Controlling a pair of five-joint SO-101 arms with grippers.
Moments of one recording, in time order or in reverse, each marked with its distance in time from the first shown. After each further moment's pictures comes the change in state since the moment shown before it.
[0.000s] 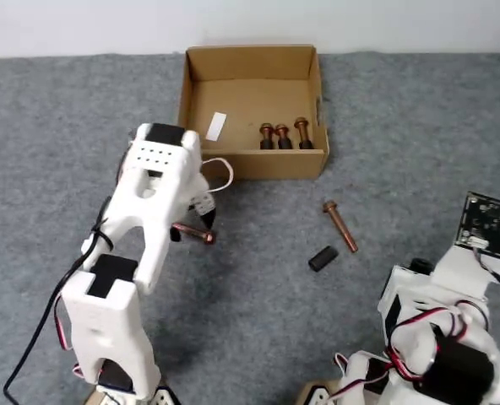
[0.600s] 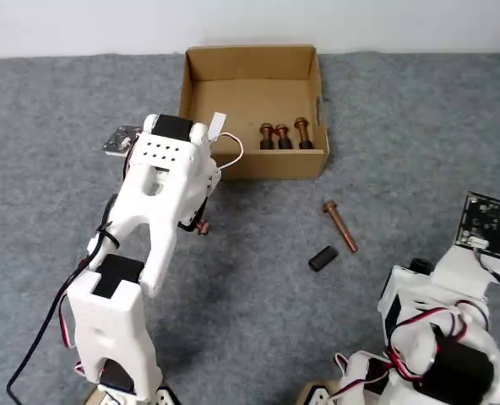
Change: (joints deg) left arm 3.3 0.3 -6.5 -0.1 43.5; right arm 0.0 0.0 0.0 0.0 0.0
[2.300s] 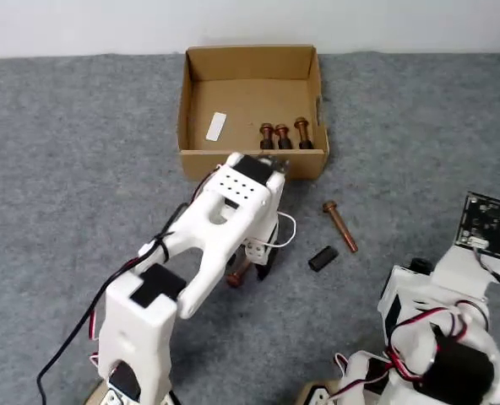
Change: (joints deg) left arm 18.3 4.5 8.6 -1.3 -67.5; right arm 0.0 0.1 0.0 0.0 0.0
